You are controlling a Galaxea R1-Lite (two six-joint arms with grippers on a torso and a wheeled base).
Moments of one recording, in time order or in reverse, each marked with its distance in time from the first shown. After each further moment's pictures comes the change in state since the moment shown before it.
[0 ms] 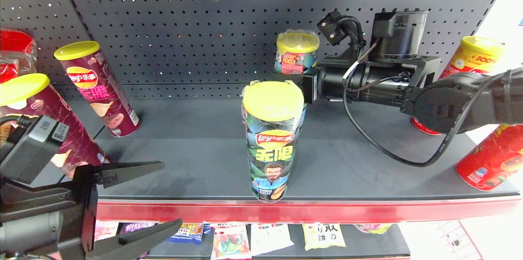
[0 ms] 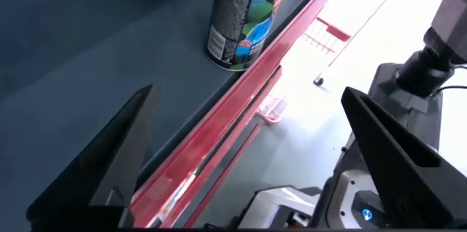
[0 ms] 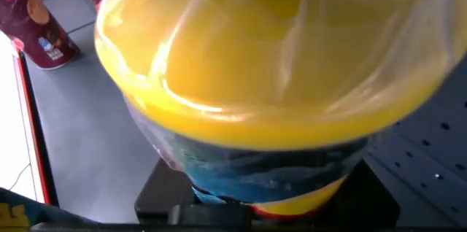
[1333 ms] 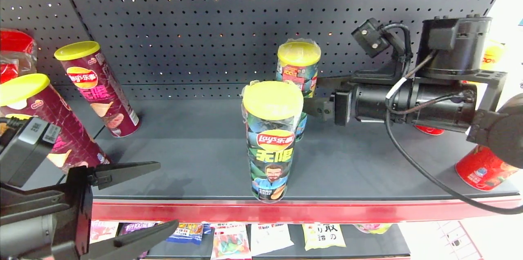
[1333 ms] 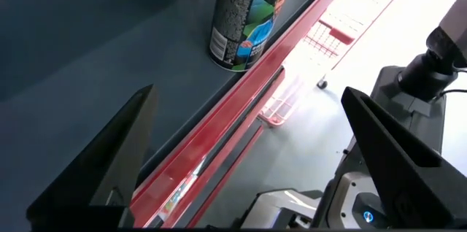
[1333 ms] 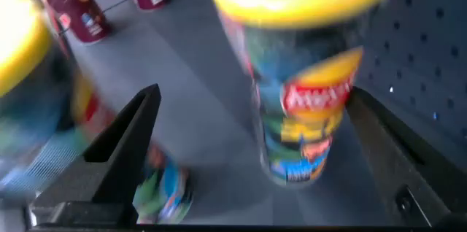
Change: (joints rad) left arm -0.001 -0.020 0.006 0.004 0.021 -0.003; right arm 0.012 -0.224 0.278 0.000 -0.010 0.043
